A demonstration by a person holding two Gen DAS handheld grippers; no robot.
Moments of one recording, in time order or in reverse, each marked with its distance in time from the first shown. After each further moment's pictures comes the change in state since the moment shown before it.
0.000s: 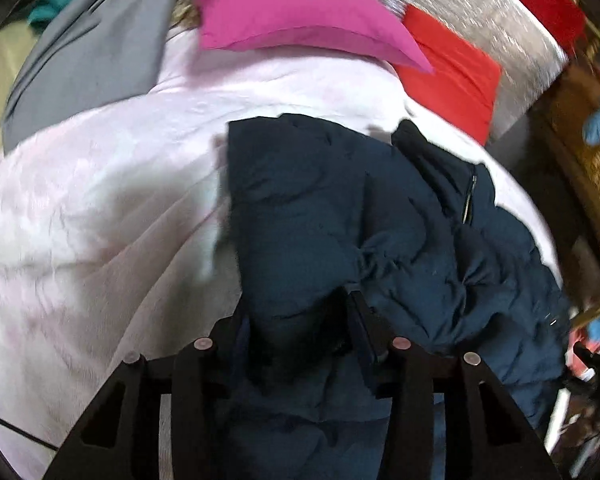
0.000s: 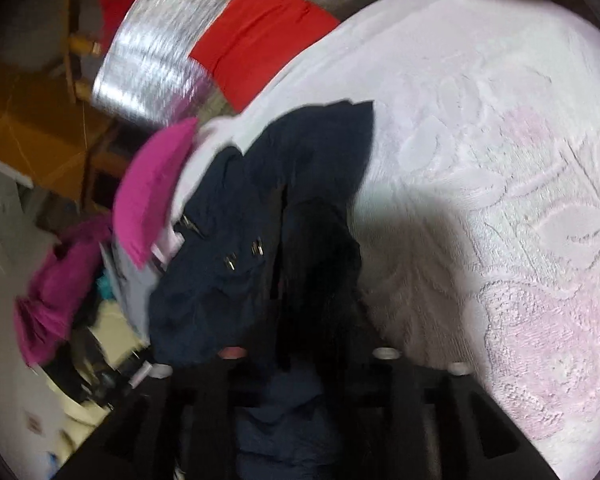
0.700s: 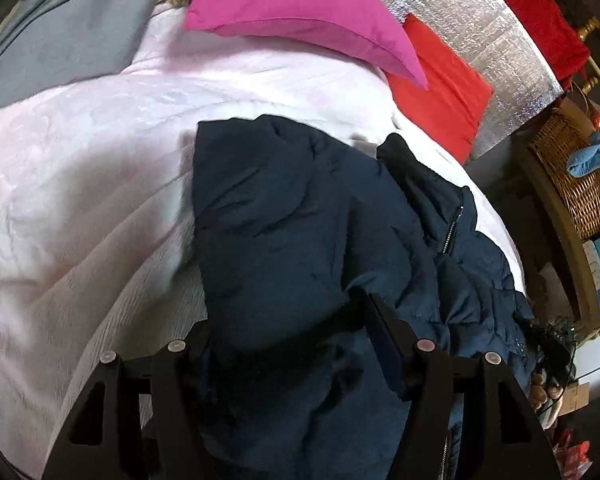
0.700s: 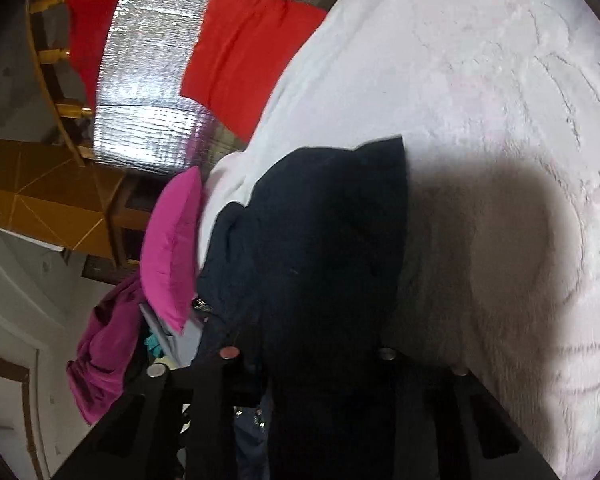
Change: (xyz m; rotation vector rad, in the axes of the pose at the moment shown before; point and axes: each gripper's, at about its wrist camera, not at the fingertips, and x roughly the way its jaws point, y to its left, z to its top) left arm 0.025 0.001 0.018 -0.059 0.013 -0.136; right arm 0.093 -0.016 0.074 0.121 0.006 0.142
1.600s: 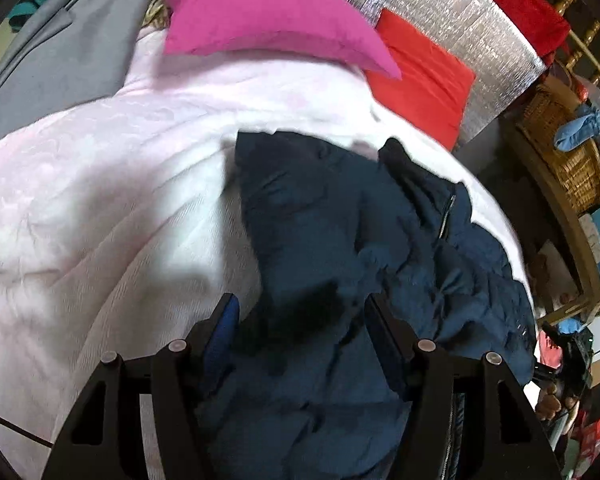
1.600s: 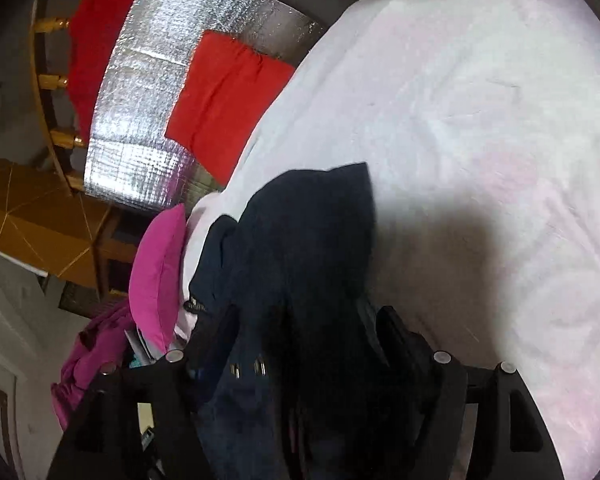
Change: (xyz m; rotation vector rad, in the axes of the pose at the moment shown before) left arm -0.035 -0.007 -0.018 0.073 0.015 0.026; right arm -0.102 -0.012 -0.037 0.023 -0.128 -0.099
